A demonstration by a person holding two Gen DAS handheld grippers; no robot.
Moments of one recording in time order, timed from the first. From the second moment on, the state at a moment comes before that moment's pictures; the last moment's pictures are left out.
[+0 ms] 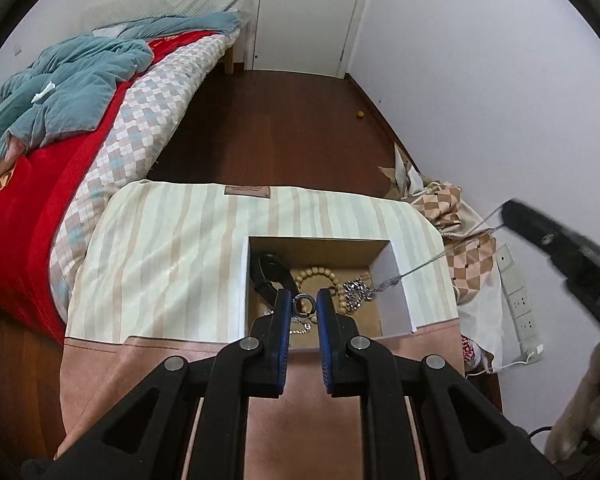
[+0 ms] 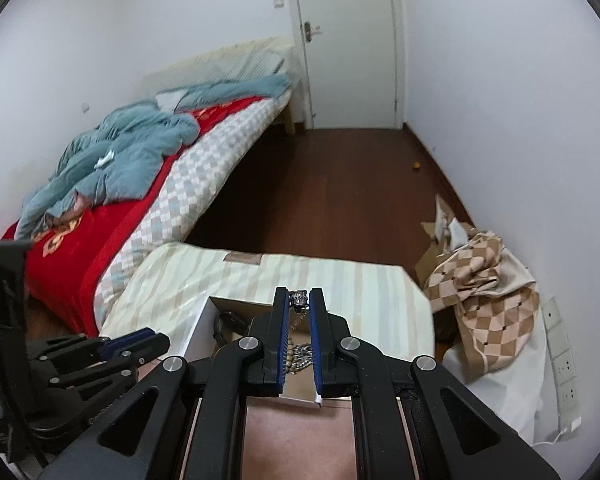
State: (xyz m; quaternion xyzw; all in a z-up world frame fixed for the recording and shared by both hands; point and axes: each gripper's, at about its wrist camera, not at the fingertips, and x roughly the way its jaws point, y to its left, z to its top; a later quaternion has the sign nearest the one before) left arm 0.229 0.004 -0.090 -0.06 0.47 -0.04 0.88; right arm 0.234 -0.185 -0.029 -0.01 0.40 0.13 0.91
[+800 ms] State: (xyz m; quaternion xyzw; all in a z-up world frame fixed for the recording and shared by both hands) left arm 0.314 0.006 -0.135 -0.09 0.55 -0.04 0.83; right arm 0.286 -0.202 -0.140 0.06 0.56 0.14 0.81
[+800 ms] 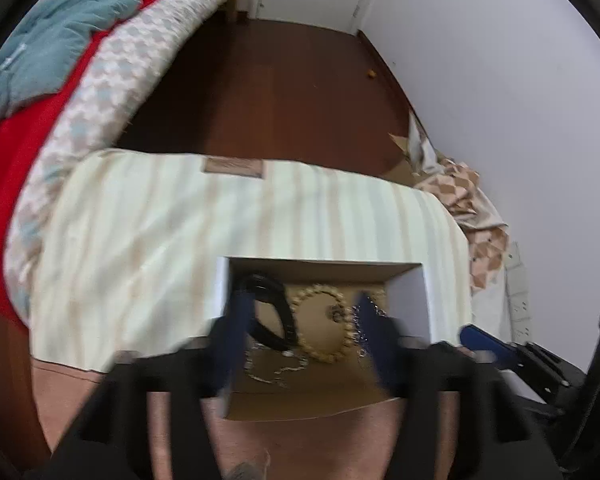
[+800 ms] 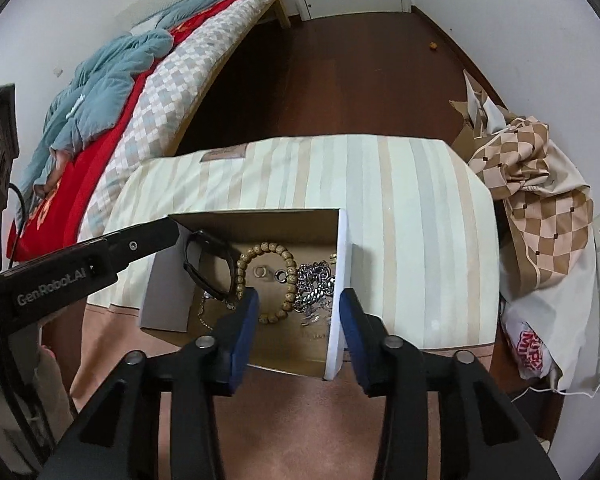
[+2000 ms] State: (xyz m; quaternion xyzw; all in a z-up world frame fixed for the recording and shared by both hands) left arm 0.113 0.014 0.019 -0.01 0.41 0.06 0.91; right arm 0.094 -0.203 0.055 -0.02 0.42 0.02 0.91
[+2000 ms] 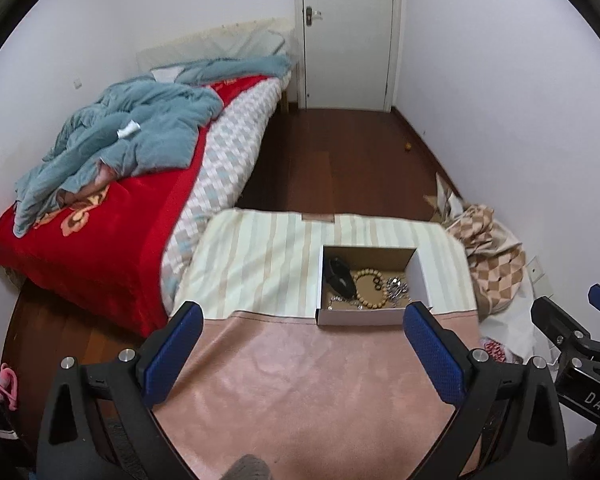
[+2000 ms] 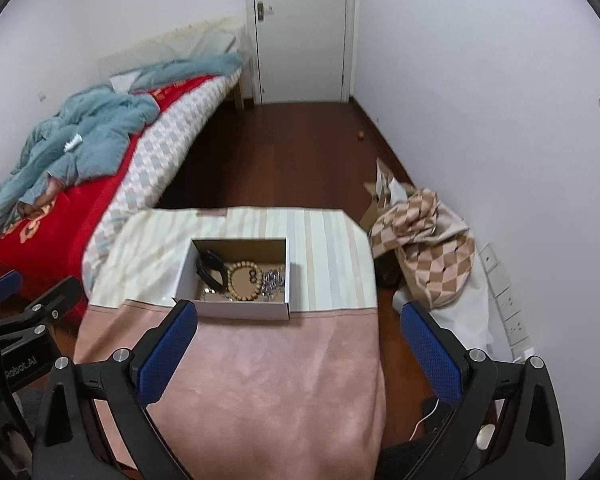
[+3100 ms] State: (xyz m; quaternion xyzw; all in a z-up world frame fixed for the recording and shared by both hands) left arm 0.079 0.003 0.069 -0.02 0.41 0.08 0.91; right arm 0.057 -0.212 0.125 -0.03 0.38 0.03 0.92
